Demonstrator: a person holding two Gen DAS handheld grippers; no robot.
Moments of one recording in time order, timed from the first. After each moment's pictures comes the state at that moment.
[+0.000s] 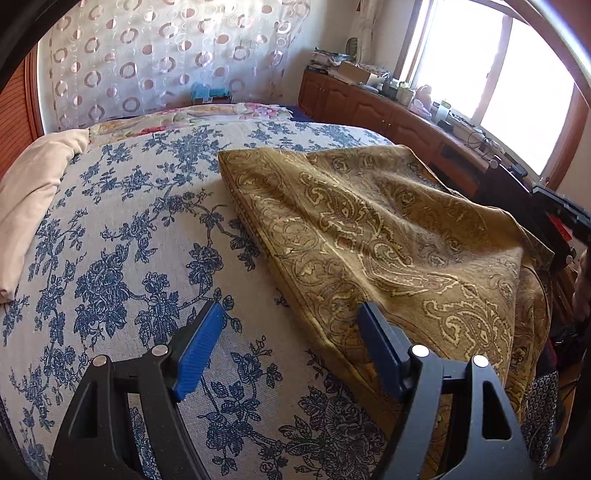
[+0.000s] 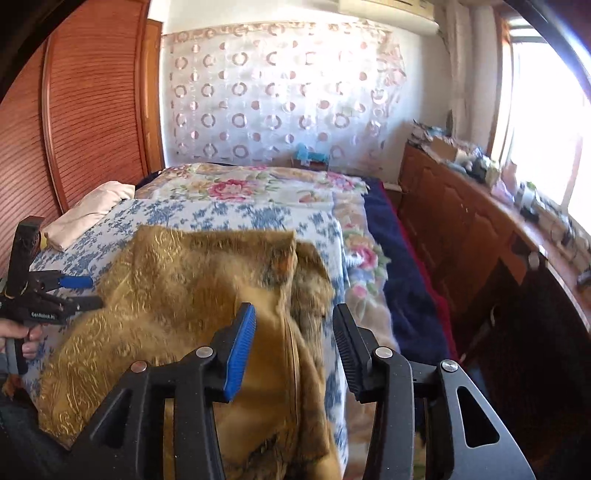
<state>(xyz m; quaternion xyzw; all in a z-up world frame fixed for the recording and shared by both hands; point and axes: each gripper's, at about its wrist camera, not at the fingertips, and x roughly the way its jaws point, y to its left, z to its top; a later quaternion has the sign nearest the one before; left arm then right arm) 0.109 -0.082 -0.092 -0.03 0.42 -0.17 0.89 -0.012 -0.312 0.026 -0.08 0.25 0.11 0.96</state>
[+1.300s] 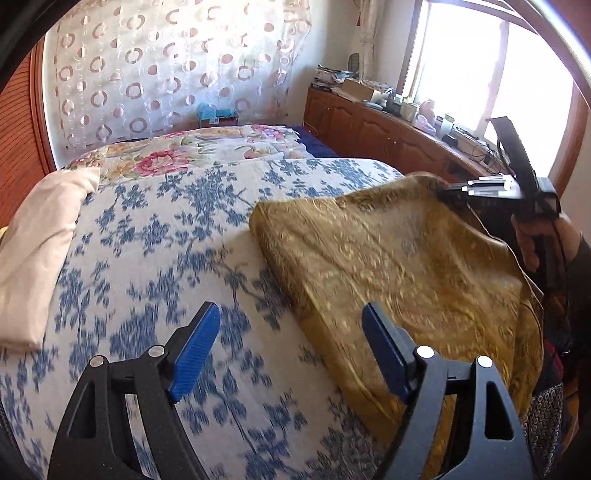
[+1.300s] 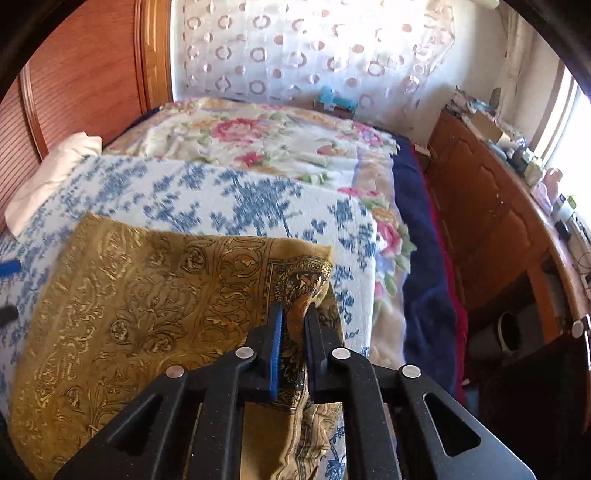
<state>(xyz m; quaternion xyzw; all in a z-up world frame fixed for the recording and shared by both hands) 0.133 -0.071 -0.063 -0.02 0.39 -0.15 0.91 0.175 -0.273 -0.005 -0.14 0.38 0.12 0.91</state>
